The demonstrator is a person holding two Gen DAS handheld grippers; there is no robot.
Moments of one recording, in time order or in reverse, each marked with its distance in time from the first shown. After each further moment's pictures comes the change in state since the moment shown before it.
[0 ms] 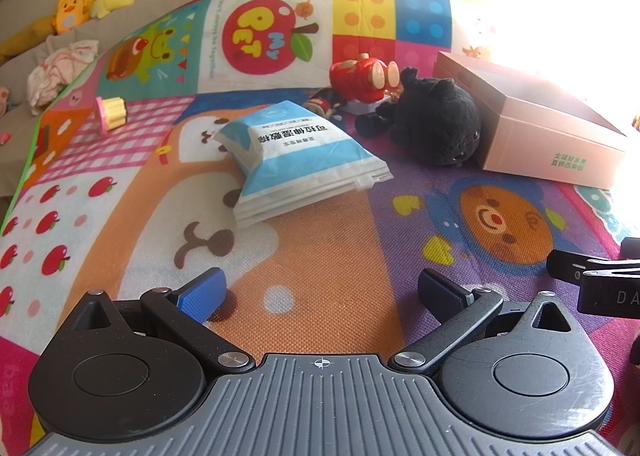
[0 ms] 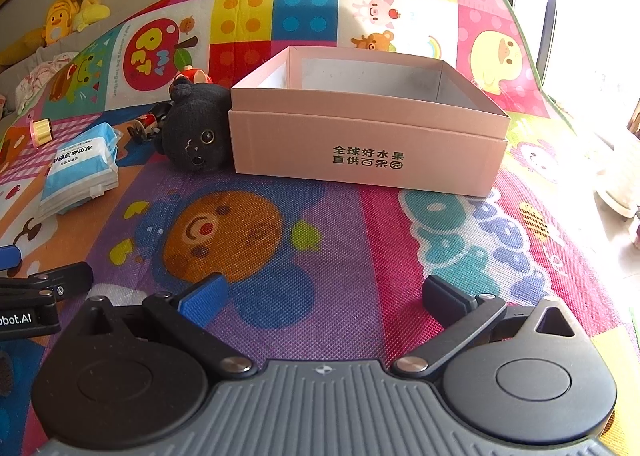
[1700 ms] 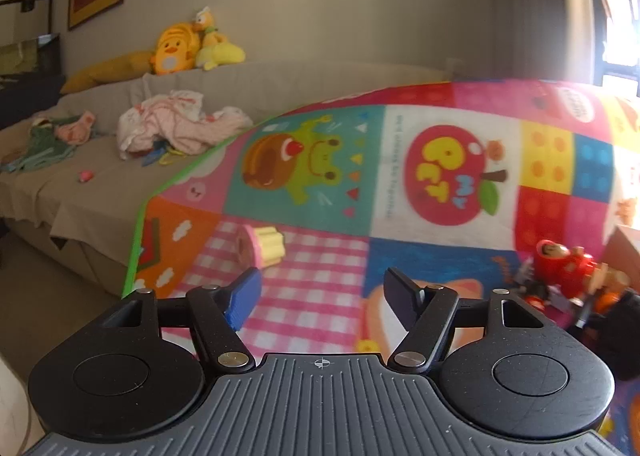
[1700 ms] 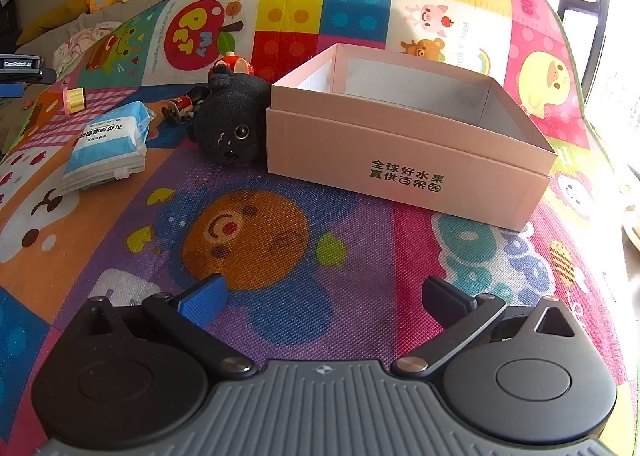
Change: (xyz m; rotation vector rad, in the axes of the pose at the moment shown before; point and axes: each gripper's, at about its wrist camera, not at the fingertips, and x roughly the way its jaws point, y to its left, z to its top) left arm 0.042 0.159 0.127 -0.162 -0.193 0.268; right arm 0.009 0.004 0.014 -0.142 0.028 0.096
